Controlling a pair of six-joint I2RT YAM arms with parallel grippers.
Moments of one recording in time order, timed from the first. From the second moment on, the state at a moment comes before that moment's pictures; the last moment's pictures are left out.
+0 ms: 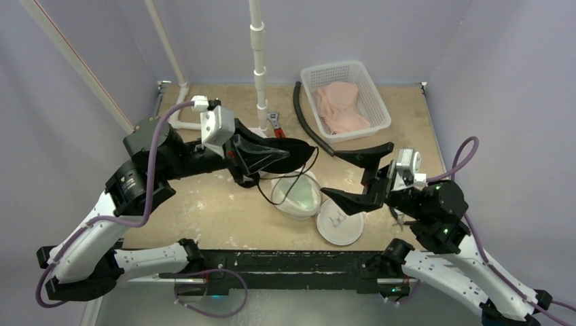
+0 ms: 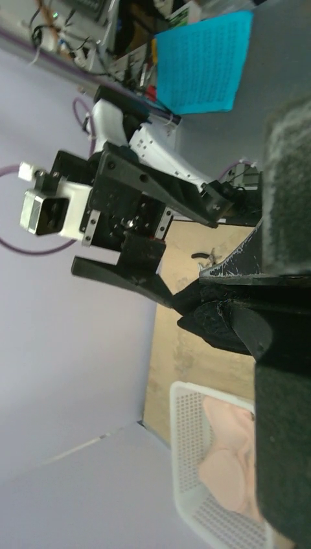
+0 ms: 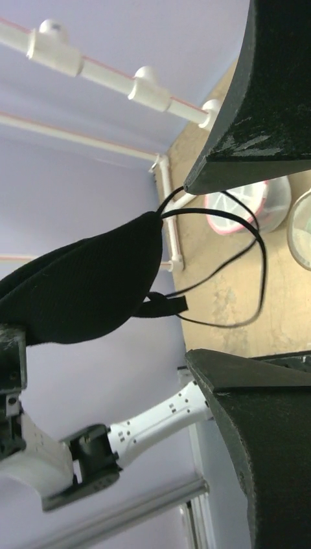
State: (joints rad) left arm -0.95 1.01 1.54 -0.38 0.38 -0.08; right arm 0.83 0.53 0.80 0.12 -0.35 0.14
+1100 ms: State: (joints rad) left arm -0.94 1.03 1.48 -0.36 0.67 0.06; right arm 0.86 0.90 1.02 0.19 -0.66 0.13
